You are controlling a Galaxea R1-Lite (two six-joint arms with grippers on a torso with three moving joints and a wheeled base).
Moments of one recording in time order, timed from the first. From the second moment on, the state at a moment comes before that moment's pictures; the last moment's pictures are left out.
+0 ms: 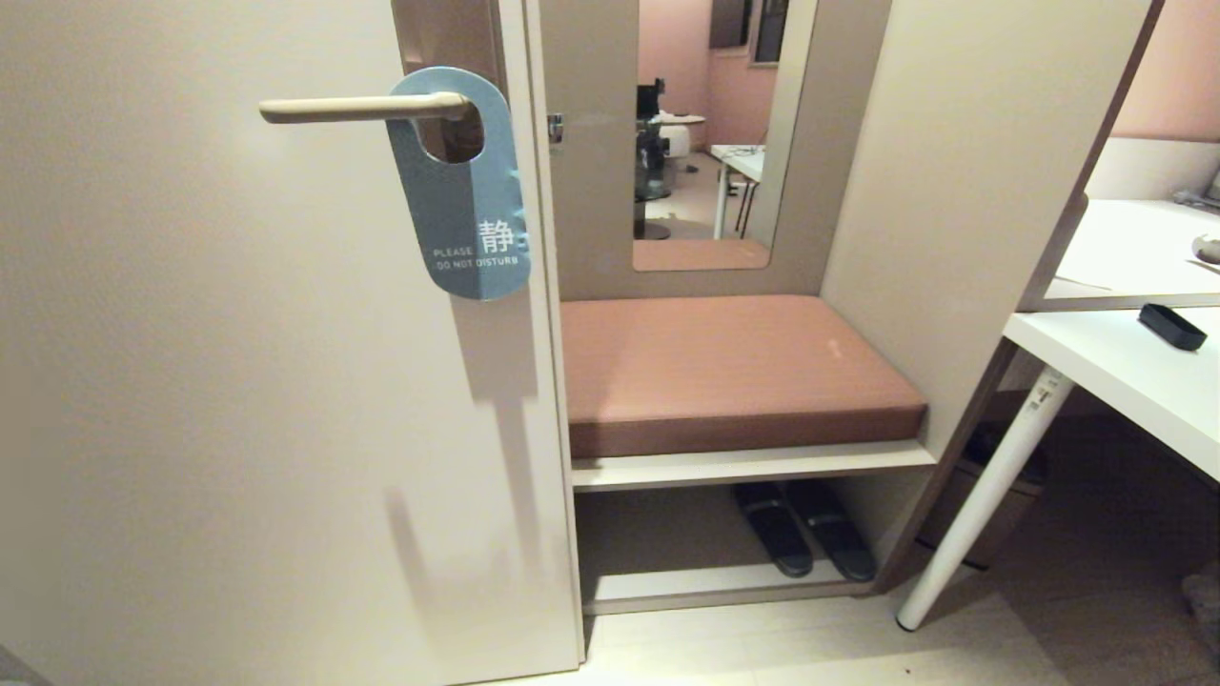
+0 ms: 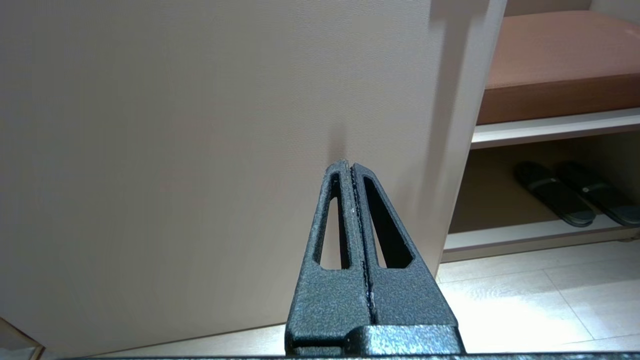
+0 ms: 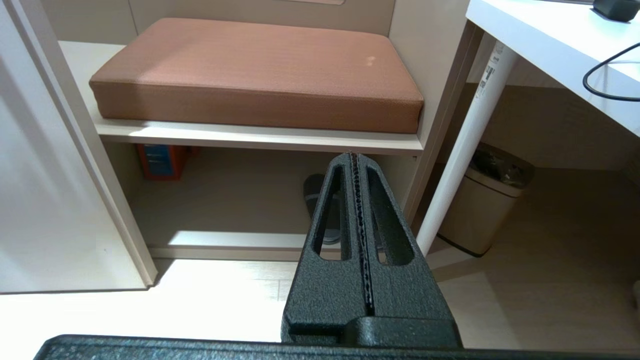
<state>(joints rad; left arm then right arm) 0.00 0.00 0.00 0.00 -0.01 0.05 0.00 0.00 0.00 0.00 0.00 -0.04</state>
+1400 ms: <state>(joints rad) 0.00 0.00 0.00 0.00 -0.01 0.03 0.00 0.00 0.00 0.00 0.00 -0.04</state>
